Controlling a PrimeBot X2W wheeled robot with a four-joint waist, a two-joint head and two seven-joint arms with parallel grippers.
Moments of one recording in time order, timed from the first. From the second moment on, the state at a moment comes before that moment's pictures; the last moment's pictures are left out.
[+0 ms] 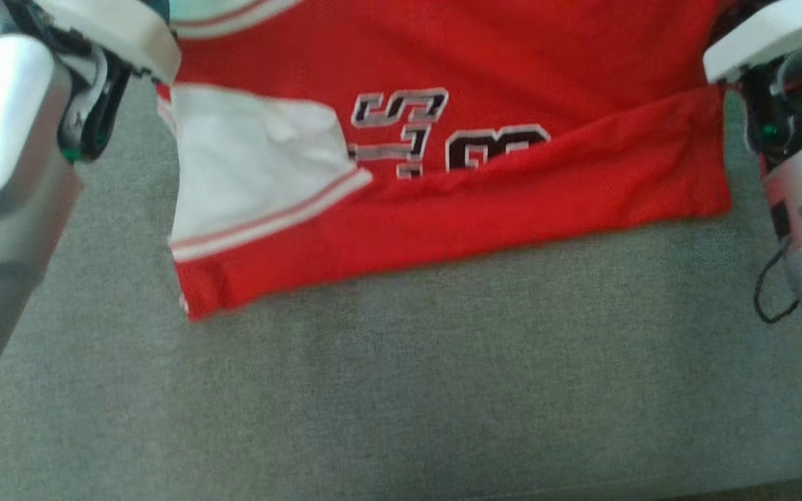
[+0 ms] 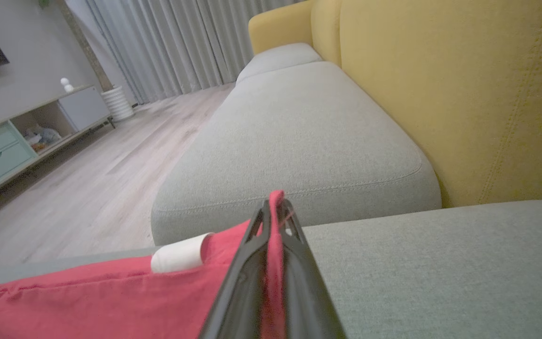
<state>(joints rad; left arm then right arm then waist) -1.15 0.45 -0.77 0.56 -0.66 -0.01 -0.08 -1.01 -0.26 0.28 0.84 0.57 0.13 -0.14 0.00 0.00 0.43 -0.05</state>
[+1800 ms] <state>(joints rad) -0.85 0.66 -1.12 0.22 -0.89 -0.10 0.38 -0.79 -0.60 0.81 0.77 0.90 0.13 0.23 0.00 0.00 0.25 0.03</state>
